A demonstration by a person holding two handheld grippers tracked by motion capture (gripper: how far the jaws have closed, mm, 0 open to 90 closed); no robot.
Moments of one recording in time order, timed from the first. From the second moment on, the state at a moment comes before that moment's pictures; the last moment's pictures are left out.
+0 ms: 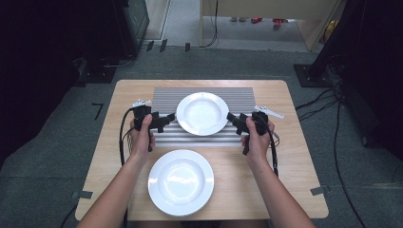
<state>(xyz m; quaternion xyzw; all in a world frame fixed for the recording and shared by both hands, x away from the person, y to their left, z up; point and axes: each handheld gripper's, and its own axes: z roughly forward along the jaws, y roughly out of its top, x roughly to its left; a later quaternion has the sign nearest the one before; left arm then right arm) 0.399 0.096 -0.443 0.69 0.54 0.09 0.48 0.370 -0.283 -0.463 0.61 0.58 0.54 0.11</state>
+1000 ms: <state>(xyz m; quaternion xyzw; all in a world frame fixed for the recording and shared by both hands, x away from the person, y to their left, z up) 0.325 0.145 -0.449 0.69 0.53 0.12 0.49 0.292 -0.348 -0.472 0.59 0.61 0.51 0.16</state>
